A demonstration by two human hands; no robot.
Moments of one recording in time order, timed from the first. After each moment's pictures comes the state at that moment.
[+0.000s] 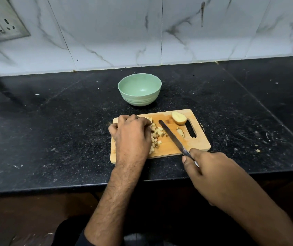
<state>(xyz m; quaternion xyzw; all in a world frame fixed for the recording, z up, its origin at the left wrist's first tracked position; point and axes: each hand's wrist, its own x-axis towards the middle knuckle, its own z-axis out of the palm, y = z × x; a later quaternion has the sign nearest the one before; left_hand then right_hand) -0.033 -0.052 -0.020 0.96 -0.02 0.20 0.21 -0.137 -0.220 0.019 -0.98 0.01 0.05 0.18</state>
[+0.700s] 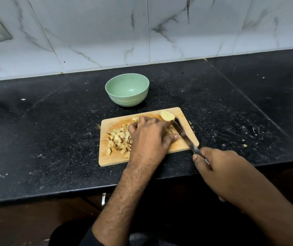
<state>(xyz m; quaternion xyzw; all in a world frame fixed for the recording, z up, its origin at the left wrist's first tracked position) -0.038 -0.104 -0.022 0.96 -0.16 0.12 0.21 -0.139 -0.261 0.015 -0.98 0.09 0.08 0.17</state>
